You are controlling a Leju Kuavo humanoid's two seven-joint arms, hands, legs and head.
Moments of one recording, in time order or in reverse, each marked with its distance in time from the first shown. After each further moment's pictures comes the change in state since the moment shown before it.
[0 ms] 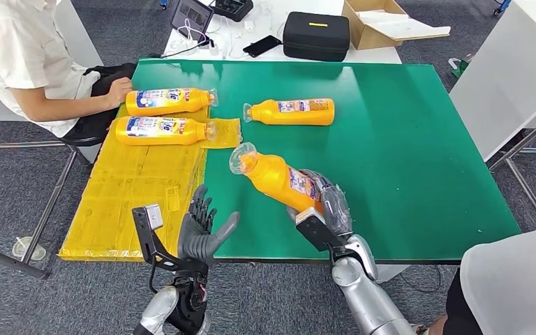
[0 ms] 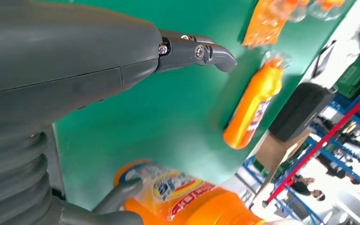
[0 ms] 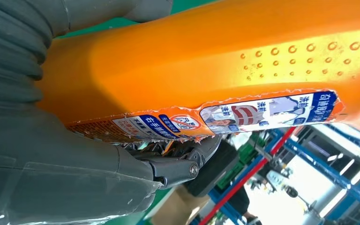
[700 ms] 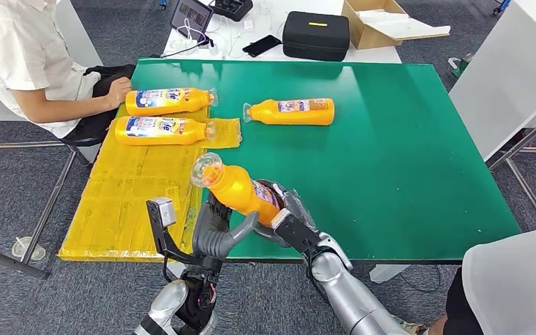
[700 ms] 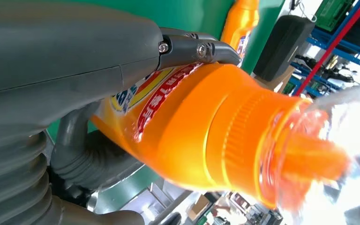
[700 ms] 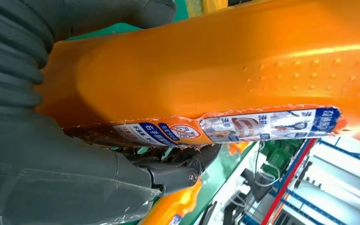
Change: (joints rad) left arm -0.061 0.000 -0.066 0.043 -0.013 -0.178 -0.064; right arm -0.071 0.047 0.138 0.091 -0.141 0.289 -0.042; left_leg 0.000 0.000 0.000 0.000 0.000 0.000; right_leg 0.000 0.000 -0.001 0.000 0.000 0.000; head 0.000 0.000
